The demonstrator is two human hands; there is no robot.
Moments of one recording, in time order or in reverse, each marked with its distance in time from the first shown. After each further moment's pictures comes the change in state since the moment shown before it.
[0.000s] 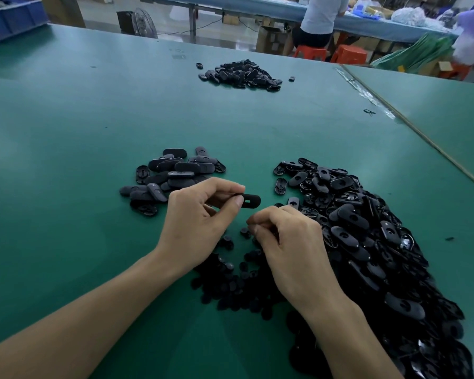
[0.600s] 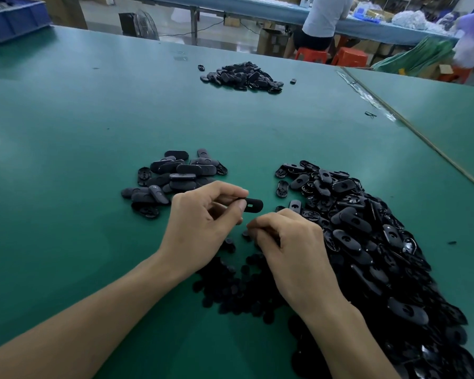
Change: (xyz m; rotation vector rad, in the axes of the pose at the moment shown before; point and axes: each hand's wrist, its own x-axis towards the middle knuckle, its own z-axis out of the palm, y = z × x) left_hand -0.002 0.001 0.001 -0.062 -0.032 -0.054; right_hand 0.000 0.002 0.003 -0.043 0.020 -0.031
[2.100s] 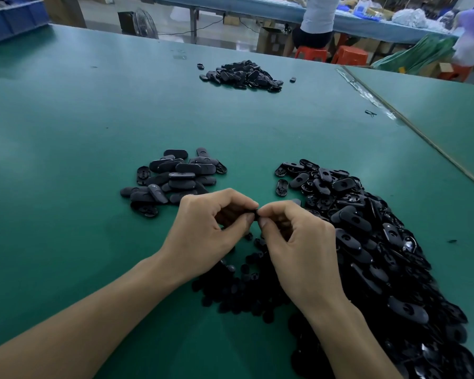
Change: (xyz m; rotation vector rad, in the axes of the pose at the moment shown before) left_hand -0.001 -0.009 0.000 0.064 -0.109 0.222; right_hand 0.001 -0.004 -0.002 0.179 0.154 0.013
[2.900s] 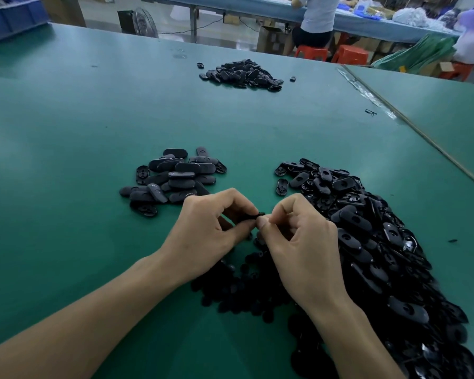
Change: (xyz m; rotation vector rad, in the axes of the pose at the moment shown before) left_hand 0.000 -0.002 0.000 0.028 -0.060 -0.026; right_hand -0.001 0.000 -0.003 0.033 0.005 0.041
